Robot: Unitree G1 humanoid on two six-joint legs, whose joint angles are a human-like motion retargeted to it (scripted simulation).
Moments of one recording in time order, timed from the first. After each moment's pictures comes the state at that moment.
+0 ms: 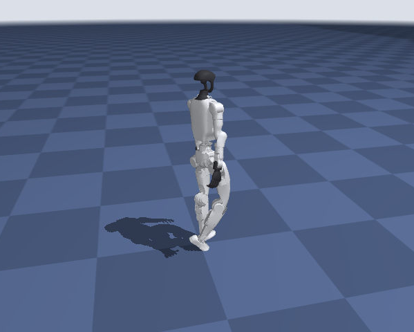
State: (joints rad) left arm -0.21 0.12 0.18 1.60 0.48 0.04 0.09; right arm 0.02 -0.14 -0.24 1.70 -0.45 0.11 0.02; waist -0.01 0.01 0.00; left_leg -0.05 0.00 0.22 0.07 -0.12 0.09; right_leg -0.08 -0.06 -0.53 0.55 0.24 0.26
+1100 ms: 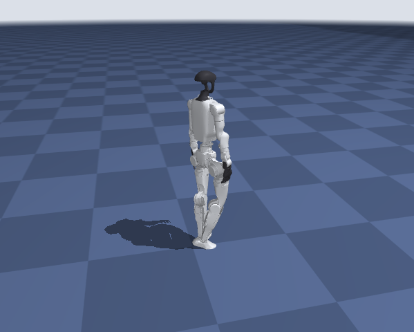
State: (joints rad) left arm -0.04 0.12 0.08 1.57 0.45 -0.24 0.30; right arm -0.07 -0.09 -0.29 1.49 -0.46 -0.04 0.25; waist -0.01 -0.05 0.03; left_leg 0.08 -0.07 0.45 0.06 -0.20 0.15; right_leg 0.02 -0.07 -0.55 0.31 0.04 0.21
